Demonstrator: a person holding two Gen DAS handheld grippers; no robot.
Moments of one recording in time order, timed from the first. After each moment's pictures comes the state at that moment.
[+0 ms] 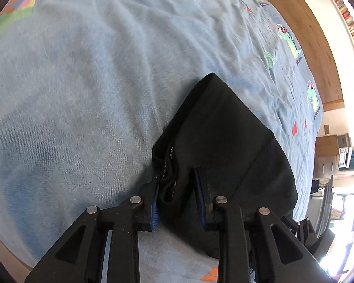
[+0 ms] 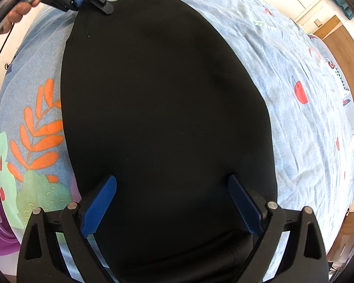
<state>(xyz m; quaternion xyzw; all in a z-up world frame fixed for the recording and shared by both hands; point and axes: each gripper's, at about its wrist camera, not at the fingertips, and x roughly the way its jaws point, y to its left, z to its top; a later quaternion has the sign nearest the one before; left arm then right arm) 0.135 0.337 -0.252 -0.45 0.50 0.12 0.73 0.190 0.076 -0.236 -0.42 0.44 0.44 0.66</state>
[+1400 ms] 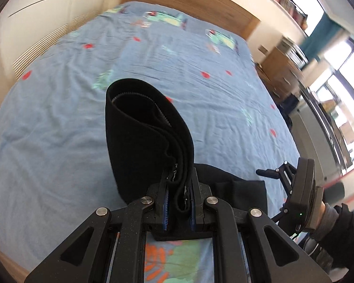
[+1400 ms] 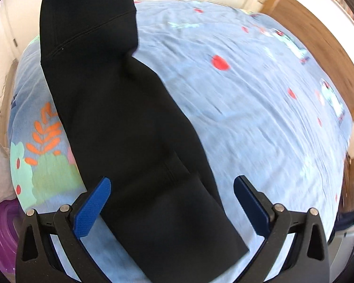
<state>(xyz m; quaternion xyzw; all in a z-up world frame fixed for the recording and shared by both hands) 0.191 0.113 -0.074 -0.15 0.47 -0.10 0.86 0.182 -0.075 -0.154 -0.30 0.45 0.35 0.76</state>
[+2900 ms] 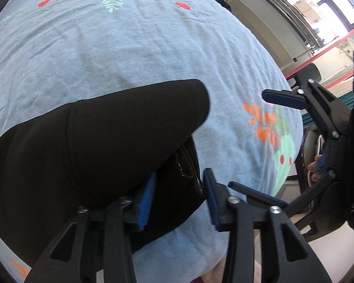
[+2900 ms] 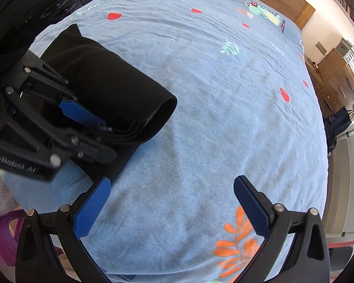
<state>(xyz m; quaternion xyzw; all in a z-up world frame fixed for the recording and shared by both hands) 0.222 -0.175 -0.232 0.03 0.62 -0.34 0.71 0.162 -0.250 -0.159 -0.19 0.53 0.19 0.80</state>
